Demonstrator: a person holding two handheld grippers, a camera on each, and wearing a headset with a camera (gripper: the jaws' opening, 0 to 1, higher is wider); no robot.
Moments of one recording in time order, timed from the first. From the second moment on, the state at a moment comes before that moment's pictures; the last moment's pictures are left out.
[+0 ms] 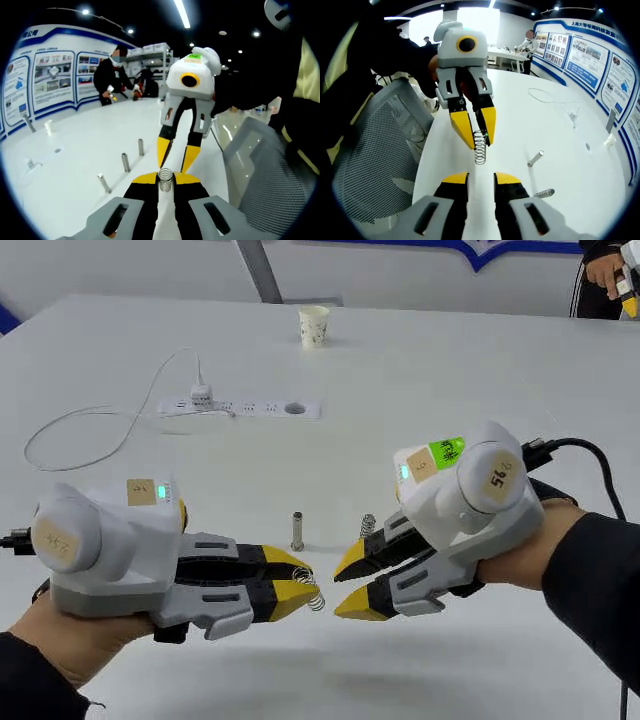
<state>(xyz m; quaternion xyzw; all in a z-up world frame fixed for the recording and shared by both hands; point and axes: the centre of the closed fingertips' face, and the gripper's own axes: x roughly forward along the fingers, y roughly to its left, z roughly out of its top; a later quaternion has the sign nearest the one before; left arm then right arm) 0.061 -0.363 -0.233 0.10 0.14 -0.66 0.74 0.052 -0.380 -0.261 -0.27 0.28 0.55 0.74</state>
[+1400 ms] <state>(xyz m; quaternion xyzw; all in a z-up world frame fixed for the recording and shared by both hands) 0.131 -0.348 -0.227 0.14 0.16 -0.63 0.74 0.056 -0.505 -0.254 -0.14 0.26 0.37 0.88</state>
